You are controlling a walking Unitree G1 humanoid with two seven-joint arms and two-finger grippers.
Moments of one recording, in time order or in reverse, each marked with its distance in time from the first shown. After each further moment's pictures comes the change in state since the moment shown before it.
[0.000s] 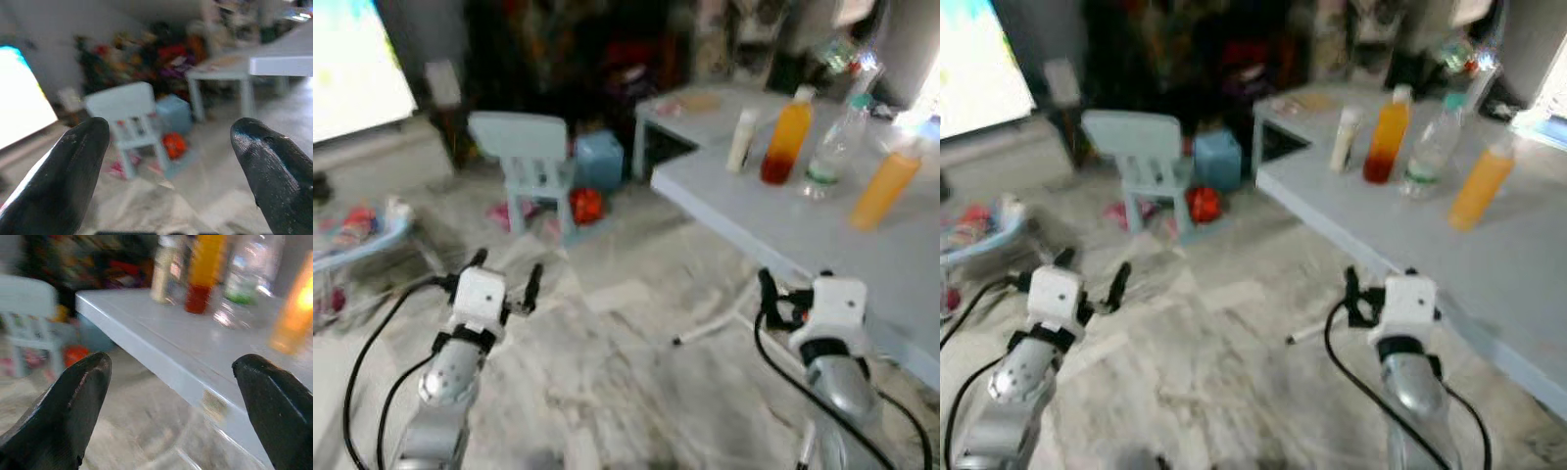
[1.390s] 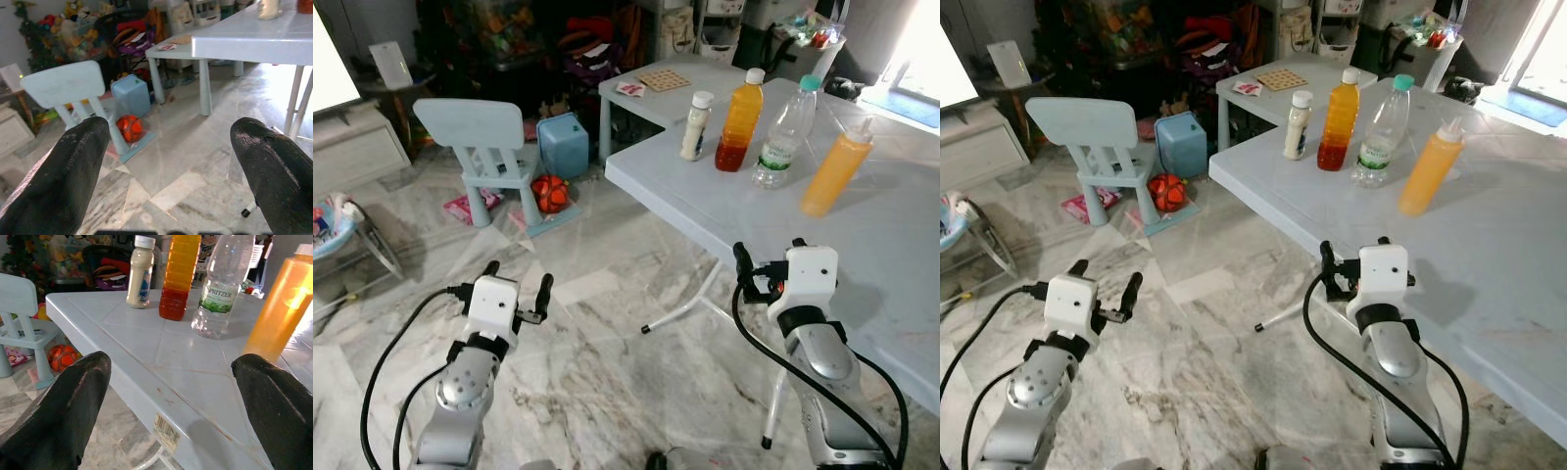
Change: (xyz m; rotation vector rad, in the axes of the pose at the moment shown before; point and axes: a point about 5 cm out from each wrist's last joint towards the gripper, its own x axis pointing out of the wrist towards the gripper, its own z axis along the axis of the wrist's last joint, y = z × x) left arm 0.013 -0.015 -0.005 -0.031 0.042 -0.047; right arm 0.015 0.015 0.006 -0.001 -0.022 0.052
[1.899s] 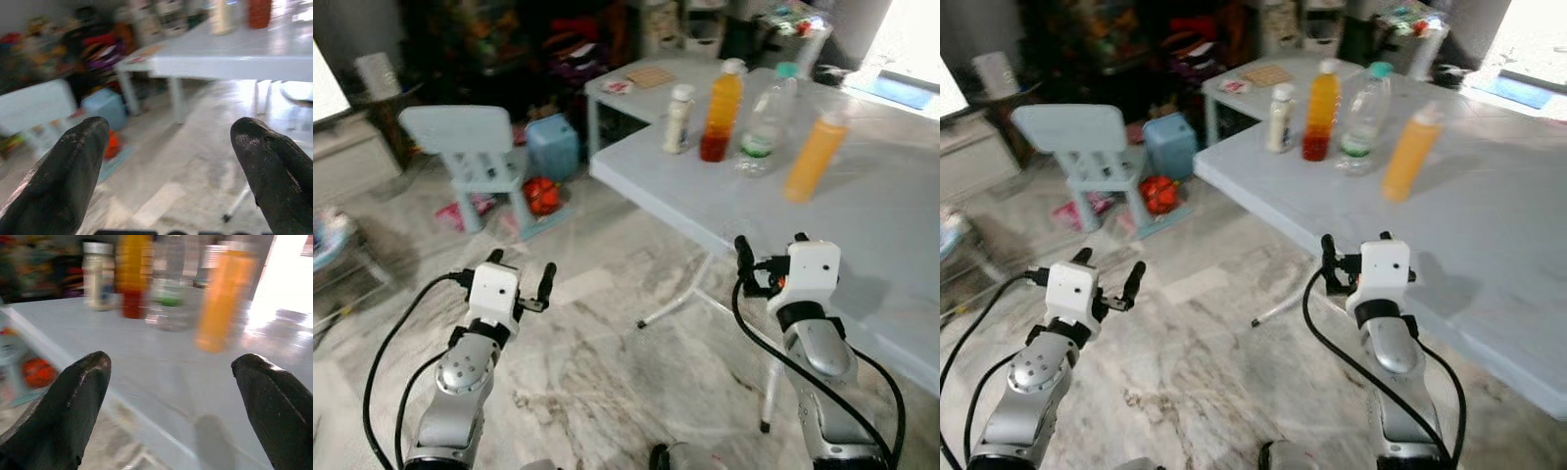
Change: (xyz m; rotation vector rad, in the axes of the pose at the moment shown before) left arm 0.006 0.001 0.002 -0.019 -0.005 -0.018; right arm 0.006 0.001 0.006 0.010 -0.030 -0.008
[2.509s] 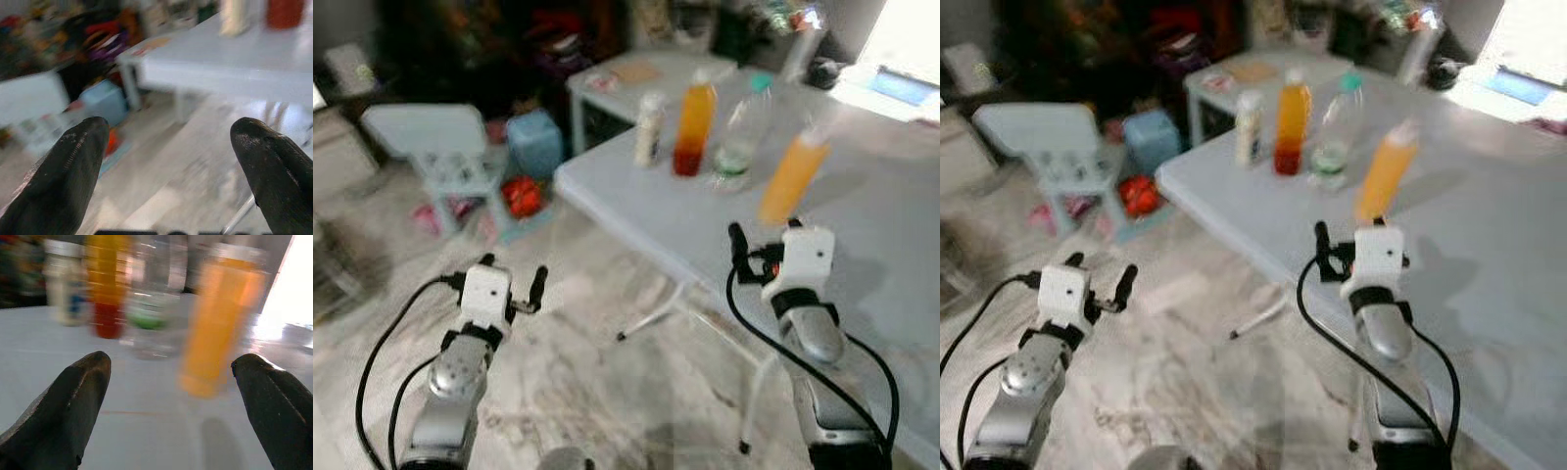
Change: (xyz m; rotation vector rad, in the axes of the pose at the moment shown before) left arm 0.003 0.001 -0.001 -0.021 0.005 0.009; right arm 0.006 -0.001 0.006 -0.016 -0.027 0.009
